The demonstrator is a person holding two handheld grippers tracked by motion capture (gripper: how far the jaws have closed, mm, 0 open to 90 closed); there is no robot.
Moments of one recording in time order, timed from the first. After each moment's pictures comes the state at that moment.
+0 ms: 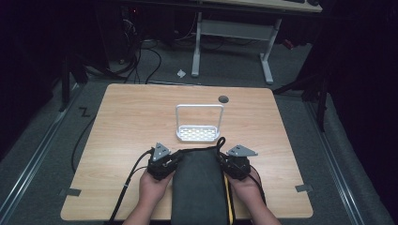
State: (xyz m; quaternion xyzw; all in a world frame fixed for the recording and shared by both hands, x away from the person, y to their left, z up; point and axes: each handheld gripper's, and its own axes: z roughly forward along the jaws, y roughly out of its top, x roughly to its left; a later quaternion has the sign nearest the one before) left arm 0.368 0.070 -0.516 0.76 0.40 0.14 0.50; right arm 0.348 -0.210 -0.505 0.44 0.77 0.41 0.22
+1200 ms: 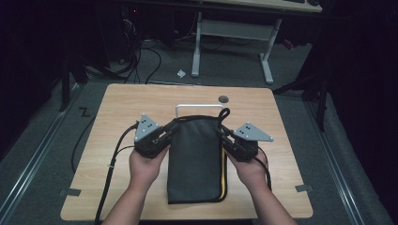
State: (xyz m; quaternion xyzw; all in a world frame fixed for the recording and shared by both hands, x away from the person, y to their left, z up) left arm 0.367 0.084 -0.387 0.70 0.35 0.22 0.58; right arm 0.348 -0.200 -0.395 0.37 0.72 0.50 0.30
